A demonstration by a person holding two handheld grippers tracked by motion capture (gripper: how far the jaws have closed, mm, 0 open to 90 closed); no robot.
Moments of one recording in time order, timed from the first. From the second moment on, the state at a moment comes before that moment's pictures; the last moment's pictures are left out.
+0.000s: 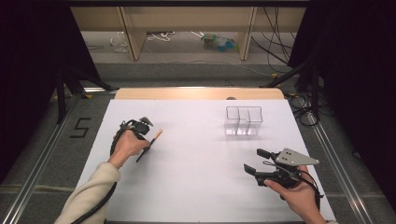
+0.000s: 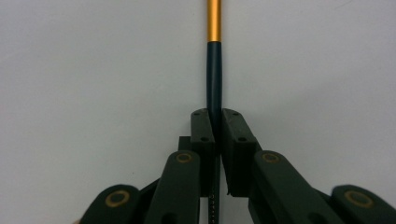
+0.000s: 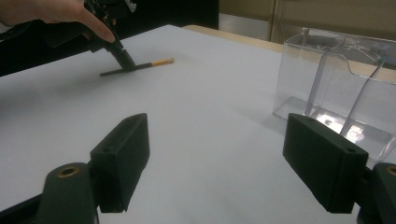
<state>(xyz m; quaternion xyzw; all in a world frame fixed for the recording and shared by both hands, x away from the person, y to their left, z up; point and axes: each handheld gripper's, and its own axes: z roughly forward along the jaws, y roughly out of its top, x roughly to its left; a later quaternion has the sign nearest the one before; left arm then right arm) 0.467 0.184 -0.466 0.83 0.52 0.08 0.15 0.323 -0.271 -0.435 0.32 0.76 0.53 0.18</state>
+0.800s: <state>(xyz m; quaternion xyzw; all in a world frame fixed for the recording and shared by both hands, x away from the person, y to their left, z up) 0.457 0.195 -0.441 0.82 0.50 0.14 0.24 0.323 -0.271 -0.435 0.32 0.76 0.53 0.18</state>
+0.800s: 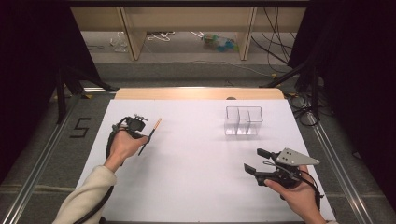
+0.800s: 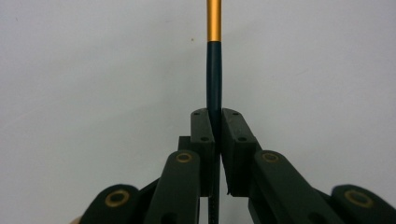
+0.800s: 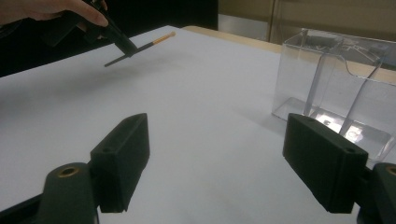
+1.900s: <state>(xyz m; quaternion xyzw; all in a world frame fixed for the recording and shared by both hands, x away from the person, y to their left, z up) 0.430 0.206 -0.432 0.79 0.46 0.19 0.35 0.325 -0.271 -0.435 0.32 0.75 0.54 0.19</state>
